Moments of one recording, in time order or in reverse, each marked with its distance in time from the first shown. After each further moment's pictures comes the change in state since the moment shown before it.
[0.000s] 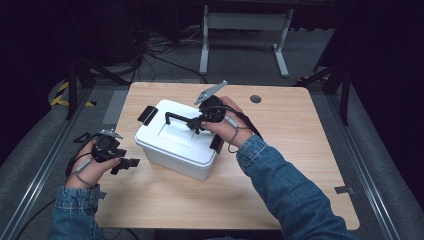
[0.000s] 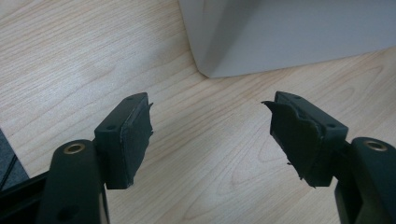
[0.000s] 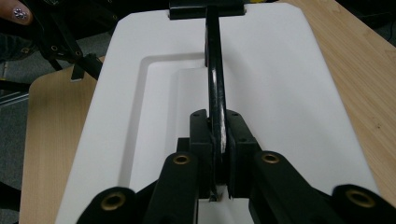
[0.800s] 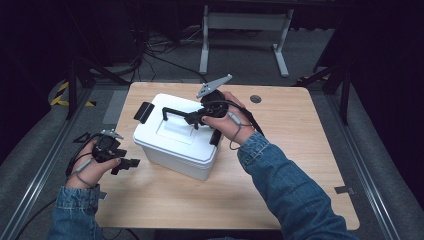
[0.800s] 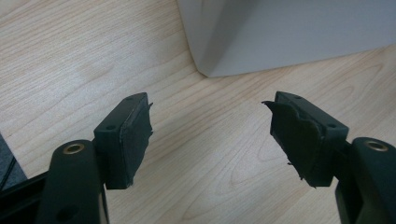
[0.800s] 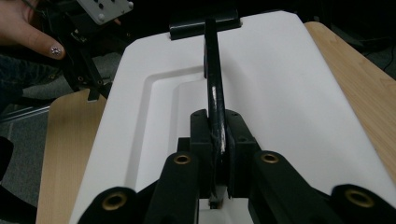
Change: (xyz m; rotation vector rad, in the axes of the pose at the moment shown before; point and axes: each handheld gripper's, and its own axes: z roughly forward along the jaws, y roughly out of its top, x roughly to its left) left arm -0.001 0.000 0.001 0.004 0.000 0.007; right arm 0.002 0.013 -0.018 -0.087 0.029 -0.012
